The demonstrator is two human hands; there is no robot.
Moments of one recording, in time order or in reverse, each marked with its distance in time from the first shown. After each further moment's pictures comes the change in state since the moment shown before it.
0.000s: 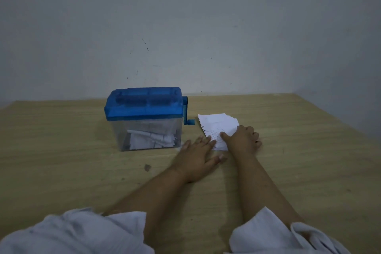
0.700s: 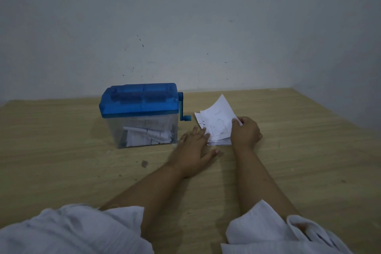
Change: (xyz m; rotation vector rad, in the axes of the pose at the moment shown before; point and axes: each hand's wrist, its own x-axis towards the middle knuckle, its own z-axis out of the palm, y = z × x) left_hand -0.002 0.003 -0.001 -0.019 0.104 -0.001; right_hand -0.002 0.003 -0.006 0.519 0.301 0.046
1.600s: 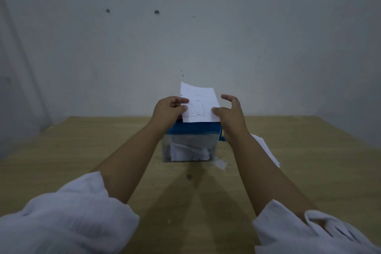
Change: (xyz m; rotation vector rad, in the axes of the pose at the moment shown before) left_hand -0.034 -0.082 -0.179 -0.907 0.503 -0.192; right_hand -0.071 -0.156 0.014 0.600 -0.569 -0.001
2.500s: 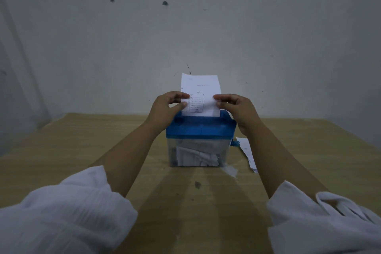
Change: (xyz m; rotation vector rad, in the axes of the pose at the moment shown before) left_hand 0.034 -0.026 -0.031 0.187 0.007 0.233; right_hand 0.041 -0.006 0.005 -0.148 -0.200 -0.187
